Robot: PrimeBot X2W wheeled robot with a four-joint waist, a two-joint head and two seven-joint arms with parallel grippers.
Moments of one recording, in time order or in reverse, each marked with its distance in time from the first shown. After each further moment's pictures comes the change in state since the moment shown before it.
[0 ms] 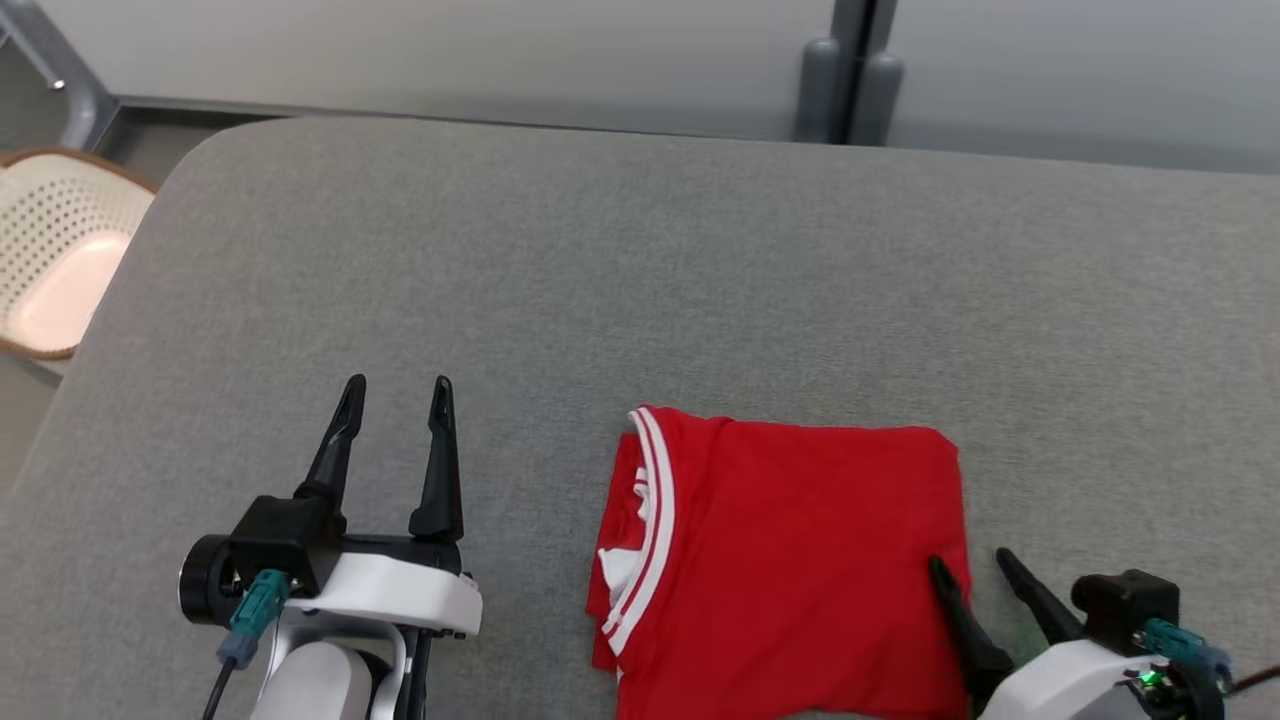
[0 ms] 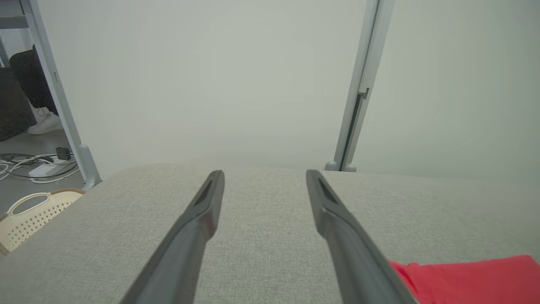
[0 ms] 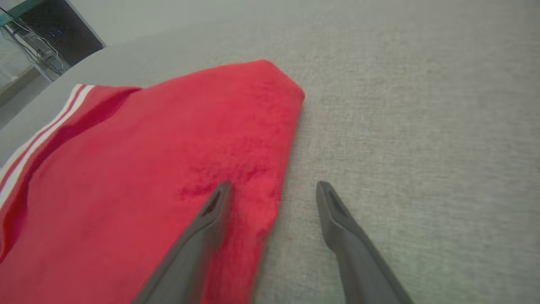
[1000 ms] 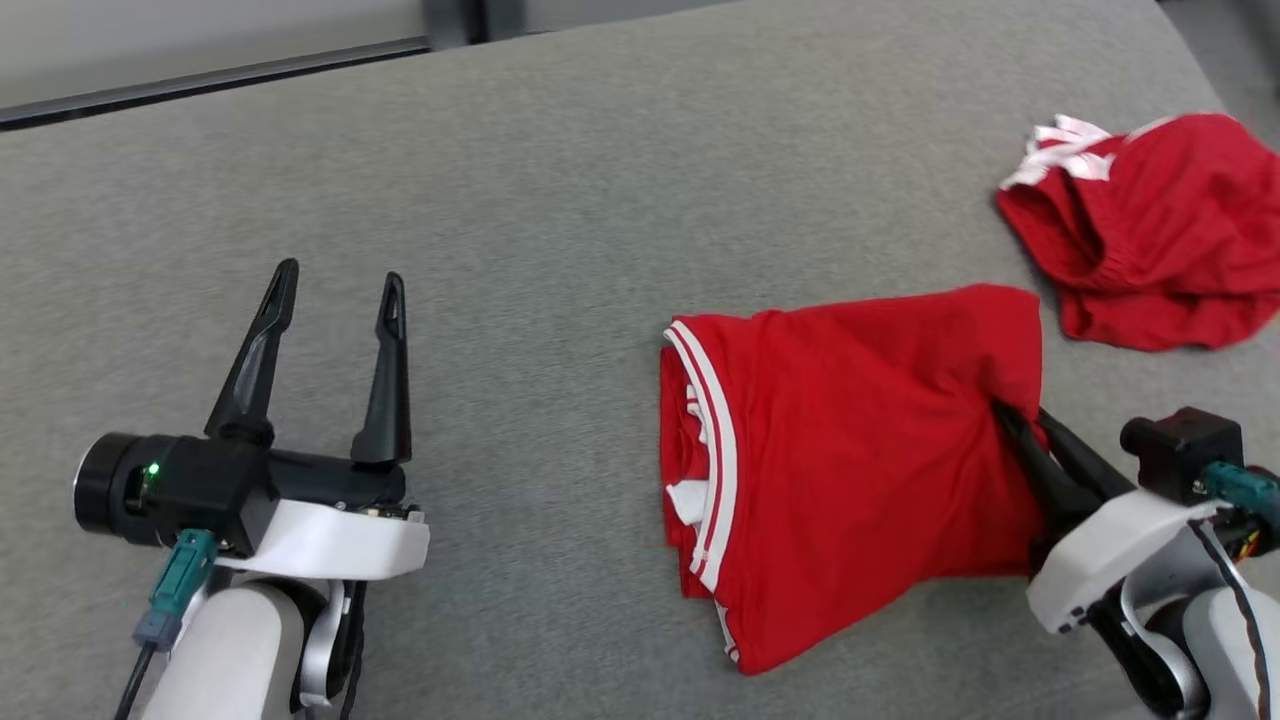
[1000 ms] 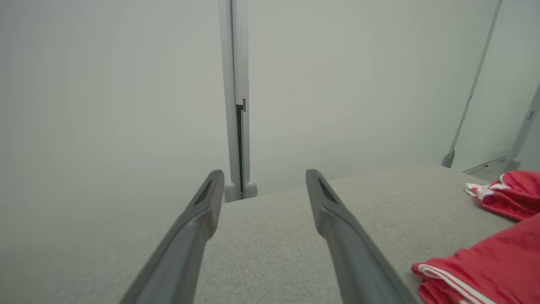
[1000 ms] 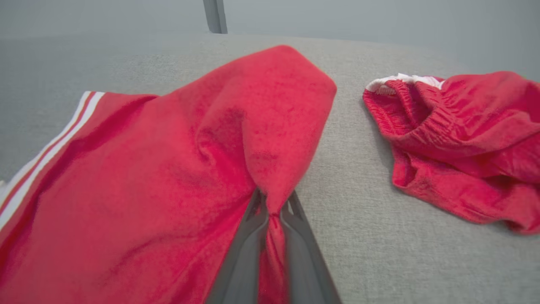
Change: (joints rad) left arm -0.057 0.089 0.042 -0.174 0.085 -0.015 0.033; right arm -0.198 -0.205 0.090 -0.074 0.029 0.001 0.068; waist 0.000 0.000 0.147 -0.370
